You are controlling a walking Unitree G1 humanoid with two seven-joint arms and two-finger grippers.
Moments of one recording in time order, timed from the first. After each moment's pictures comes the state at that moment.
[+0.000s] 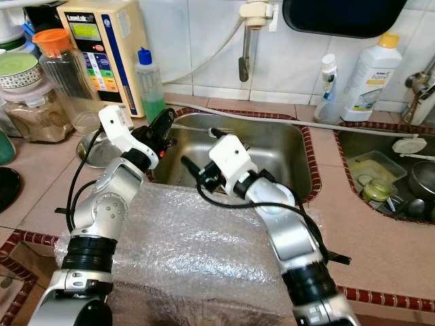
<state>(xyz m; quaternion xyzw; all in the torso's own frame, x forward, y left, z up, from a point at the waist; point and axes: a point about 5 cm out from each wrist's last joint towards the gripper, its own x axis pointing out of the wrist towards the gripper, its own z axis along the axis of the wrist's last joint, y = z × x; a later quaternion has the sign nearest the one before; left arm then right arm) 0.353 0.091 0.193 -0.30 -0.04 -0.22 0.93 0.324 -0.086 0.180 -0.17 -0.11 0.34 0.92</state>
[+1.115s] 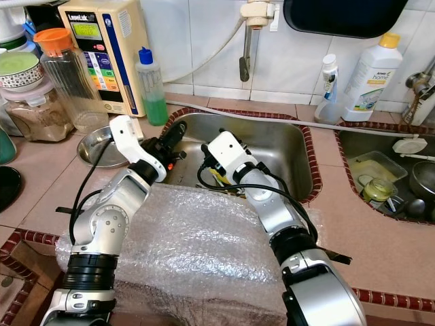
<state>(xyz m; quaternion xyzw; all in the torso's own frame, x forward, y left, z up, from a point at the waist) 0.334 0.075 0.186 -0.31 0.00 -0.25 0.92 0.369 -0.094 0.148 -0.24 -0.08 0.25 0.93</state>
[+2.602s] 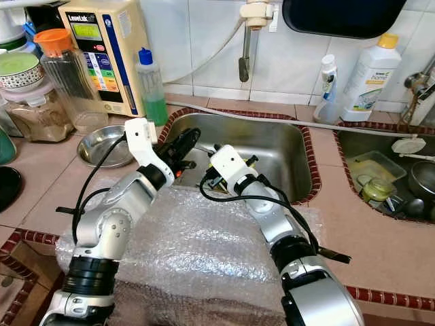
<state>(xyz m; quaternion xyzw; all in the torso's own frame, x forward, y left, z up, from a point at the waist) 0.328 0.069 0.182 -0.25 0.02 -0.27 0.93 0.360 -0.099 0.126 -0.24 -0.07 0.25 0.93</state>
